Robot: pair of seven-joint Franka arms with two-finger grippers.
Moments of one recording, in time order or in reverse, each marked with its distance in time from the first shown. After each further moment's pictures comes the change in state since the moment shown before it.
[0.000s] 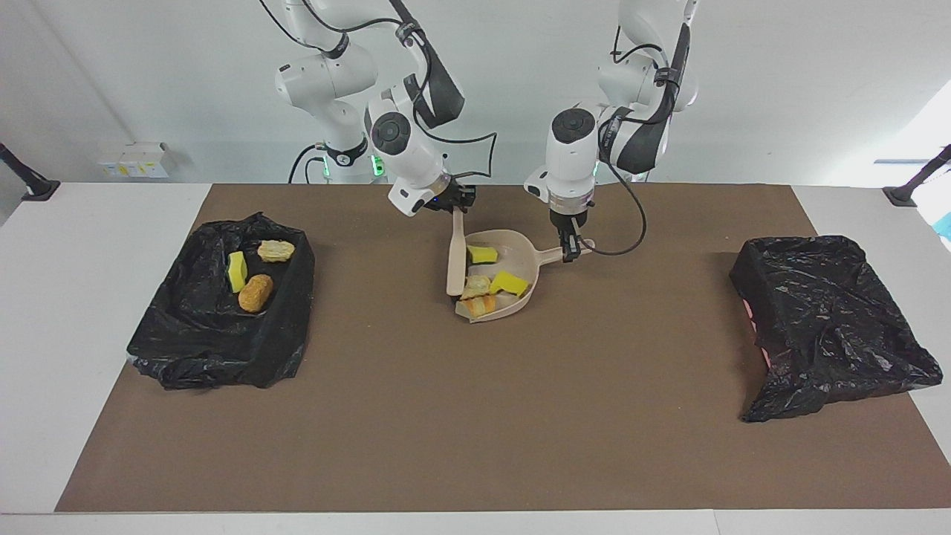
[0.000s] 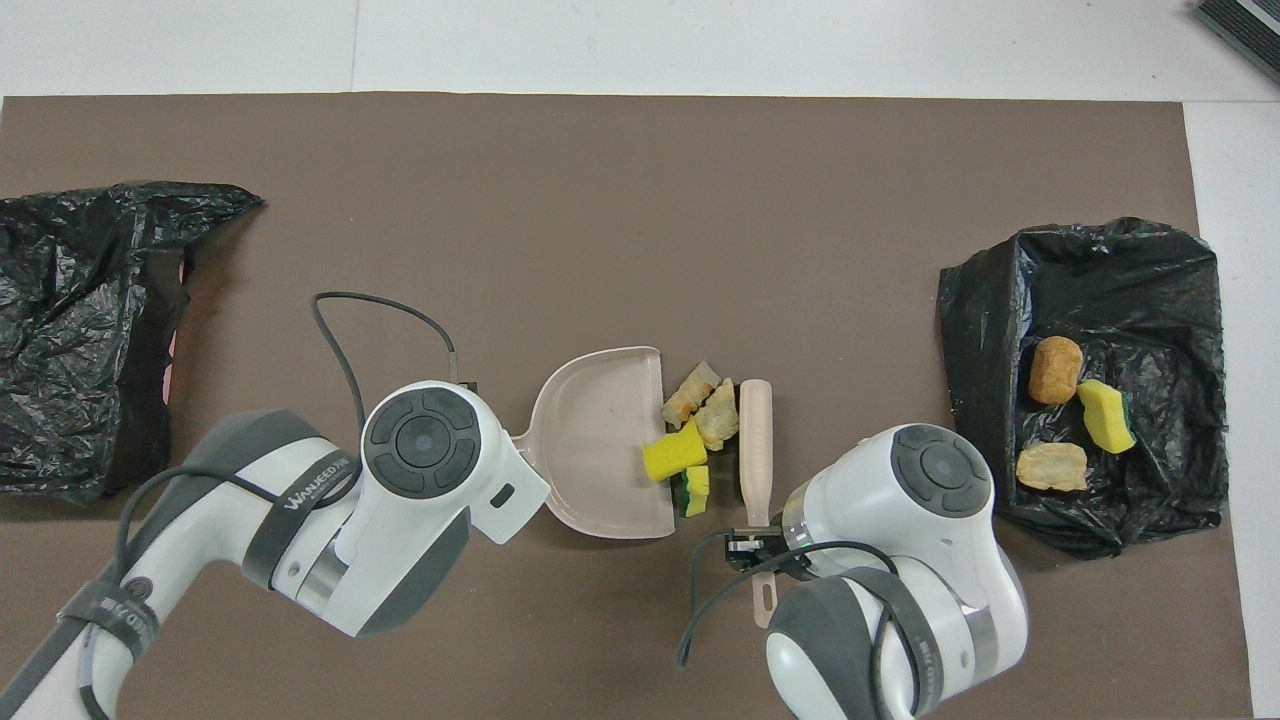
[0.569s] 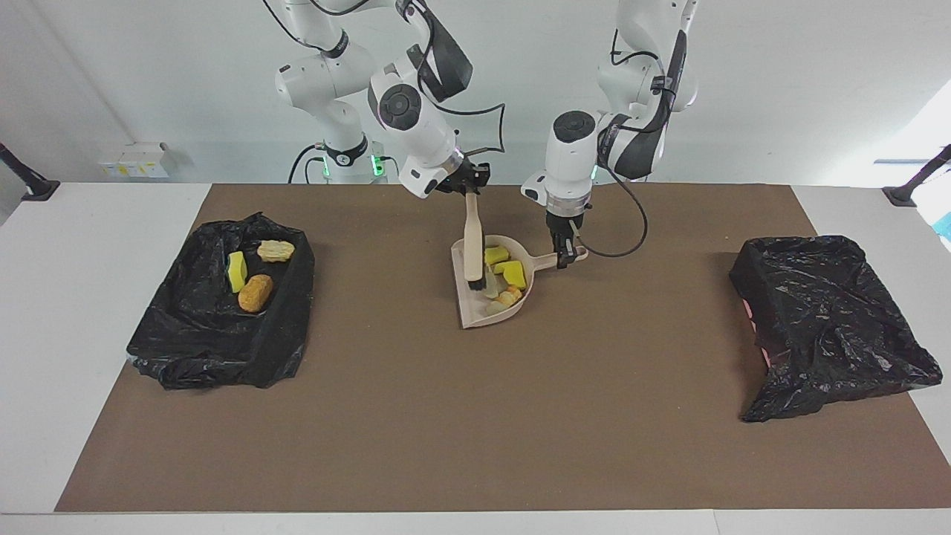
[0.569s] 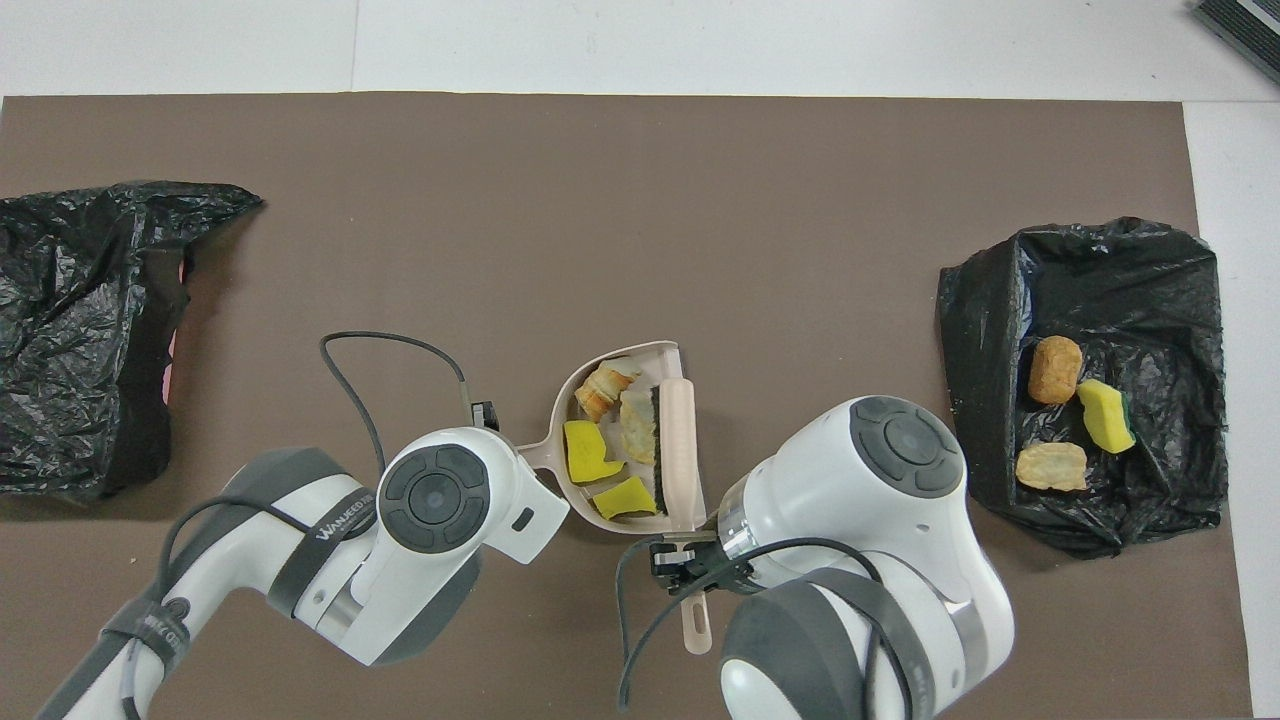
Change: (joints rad) left arm 0.012 0.003 0.011 -0.015 -0.002 0.061 -0.032; right arm -0.015 -0.030 -0.019 0.143 -0.090 -0.204 0.052
